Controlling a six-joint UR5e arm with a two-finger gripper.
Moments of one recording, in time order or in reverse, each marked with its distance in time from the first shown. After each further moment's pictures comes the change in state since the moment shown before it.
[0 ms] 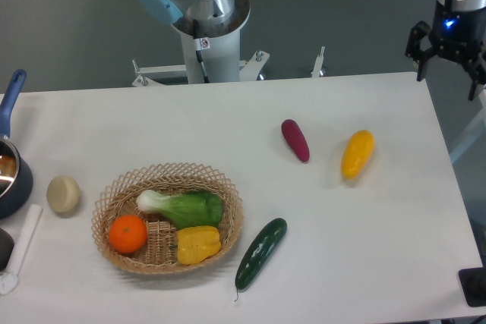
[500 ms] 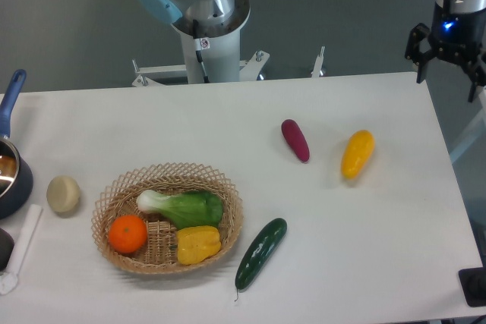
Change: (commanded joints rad) arm -0.005 0.002 -0.038 0.015 0.008 -0.002
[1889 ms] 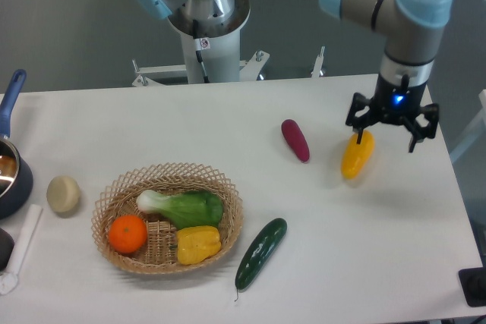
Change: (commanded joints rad) arm -0.176 -0.118 -0.158 0.219 0.032 -0.649
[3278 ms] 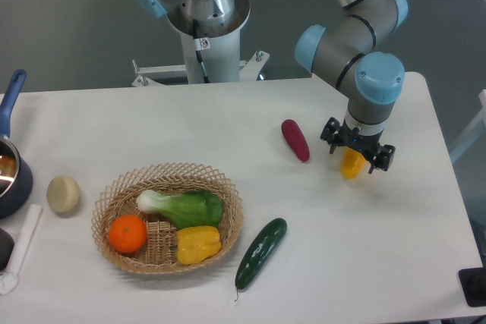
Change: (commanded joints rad) arm -0.022 -0.097 -0.106 0.020 0.152 0.290
